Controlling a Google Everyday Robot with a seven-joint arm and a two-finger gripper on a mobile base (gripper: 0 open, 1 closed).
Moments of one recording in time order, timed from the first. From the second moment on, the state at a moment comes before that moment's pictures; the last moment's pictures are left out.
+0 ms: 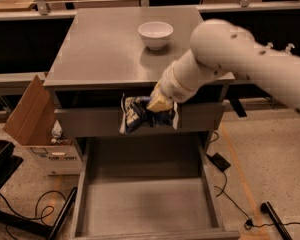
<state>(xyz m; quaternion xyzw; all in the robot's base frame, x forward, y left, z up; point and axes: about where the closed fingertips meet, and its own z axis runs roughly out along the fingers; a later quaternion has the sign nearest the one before) 0.584 -0.015 0.804 -0.64 0.70 0.10 0.28</state>
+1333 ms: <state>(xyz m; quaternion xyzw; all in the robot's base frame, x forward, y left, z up) 0.671 0.098 1.041 -0.61 0.68 0.14 0.38</state>
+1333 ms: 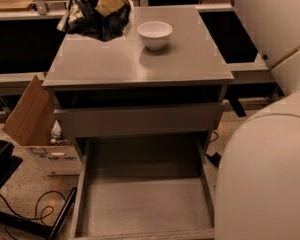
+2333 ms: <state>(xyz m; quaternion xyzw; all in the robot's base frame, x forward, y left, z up) 0.746 0.186 0.999 -0.56 0.65 0.19 0.47</state>
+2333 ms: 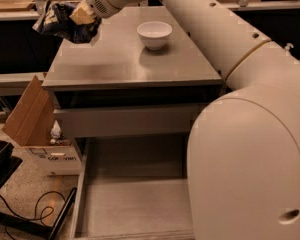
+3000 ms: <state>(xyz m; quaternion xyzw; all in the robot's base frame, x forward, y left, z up) 0.745 0.192 0.994 -0.57 0.65 0.19 0.47</state>
